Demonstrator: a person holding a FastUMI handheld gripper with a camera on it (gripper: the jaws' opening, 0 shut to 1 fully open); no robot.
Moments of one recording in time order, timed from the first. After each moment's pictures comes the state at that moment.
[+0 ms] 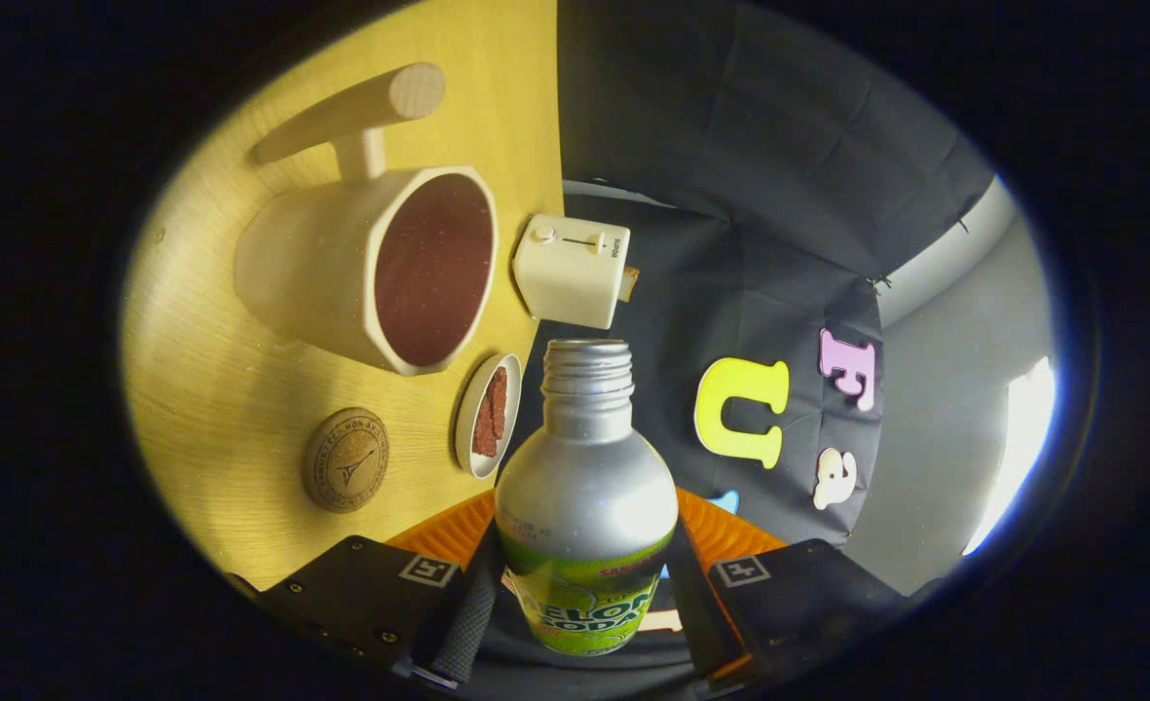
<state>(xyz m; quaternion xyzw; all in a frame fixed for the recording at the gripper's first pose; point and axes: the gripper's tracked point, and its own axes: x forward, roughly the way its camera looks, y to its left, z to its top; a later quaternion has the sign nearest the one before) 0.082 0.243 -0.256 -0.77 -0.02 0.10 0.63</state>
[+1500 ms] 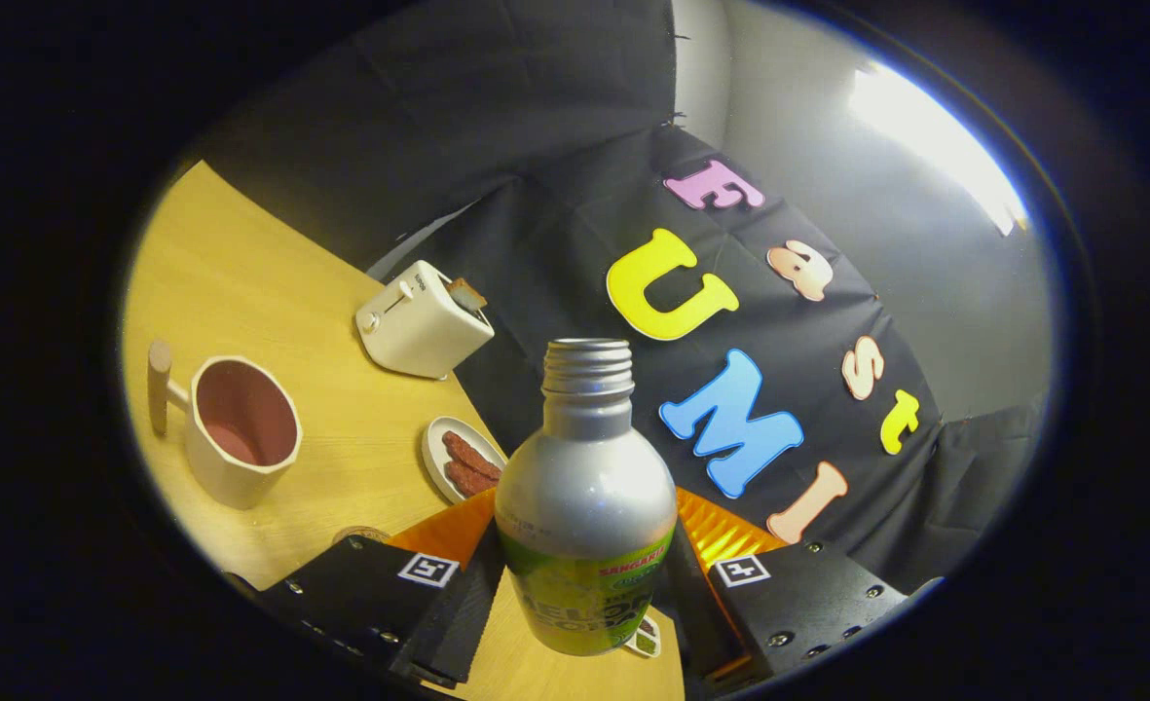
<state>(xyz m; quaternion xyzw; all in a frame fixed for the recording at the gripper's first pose) 0.090 0.194 -0.208 -0.44 0.00 0.06 0.90</state>
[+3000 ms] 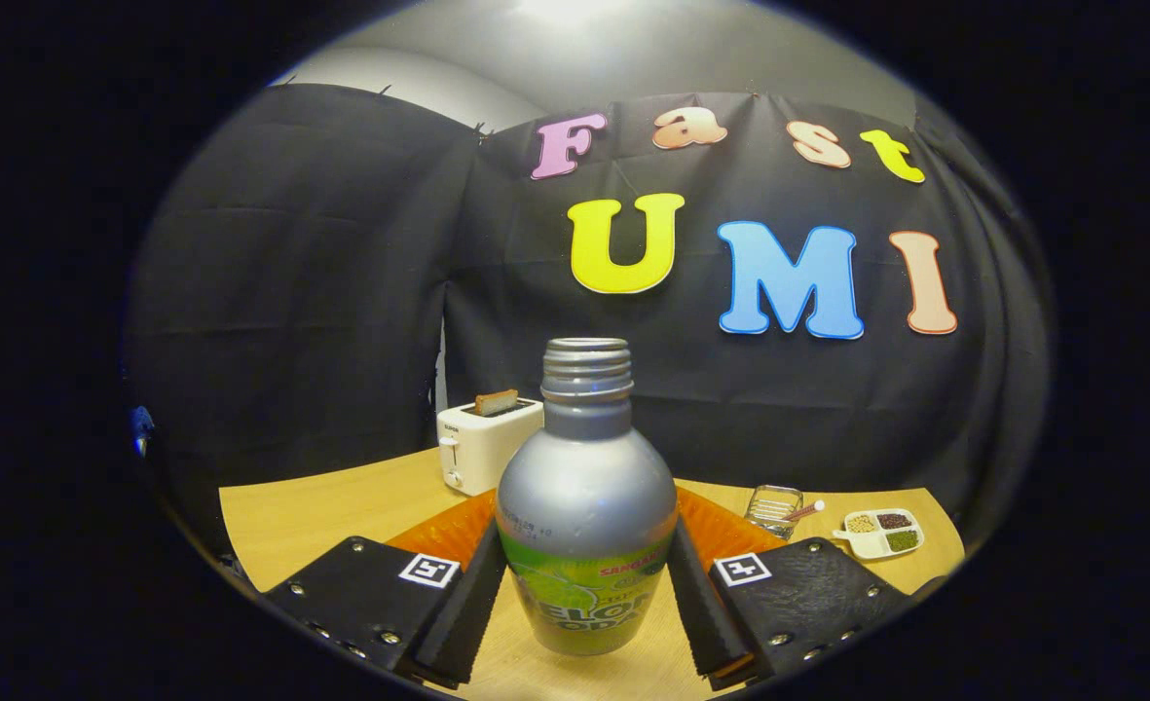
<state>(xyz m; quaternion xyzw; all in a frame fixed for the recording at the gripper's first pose) 0.101 0.208 -0.194 -0.05 0.07 0.18 0.98</state>
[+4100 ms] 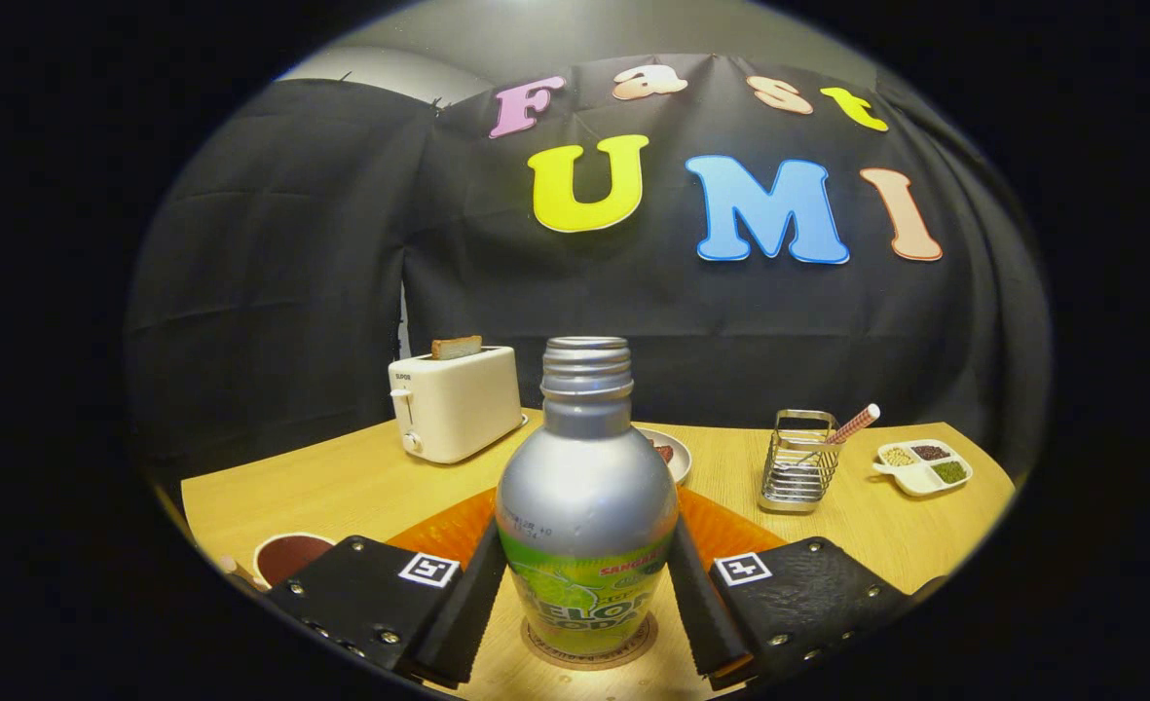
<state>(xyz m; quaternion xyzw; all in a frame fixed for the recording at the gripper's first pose) 0.146 0.208 -0.308 0.00 0.12 0.13 0.98</state>
